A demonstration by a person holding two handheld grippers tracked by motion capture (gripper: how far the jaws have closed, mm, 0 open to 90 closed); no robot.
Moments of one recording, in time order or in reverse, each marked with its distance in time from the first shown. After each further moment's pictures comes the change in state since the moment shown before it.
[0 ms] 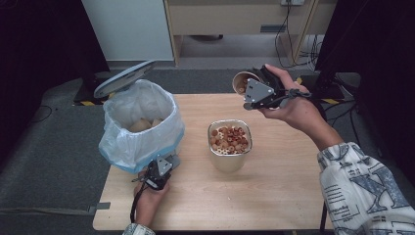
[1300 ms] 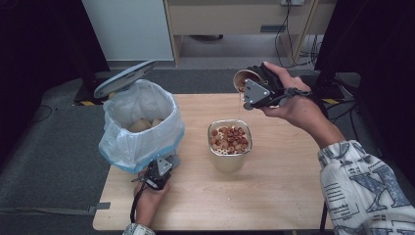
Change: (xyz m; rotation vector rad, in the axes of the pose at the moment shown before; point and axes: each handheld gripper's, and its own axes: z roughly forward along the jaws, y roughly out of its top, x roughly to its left) left arm 0.000 0.000 0.000 0.001 0.000 -0.001; right arm -0.003 0.004 0.000 0.040 -0.039 -0.101
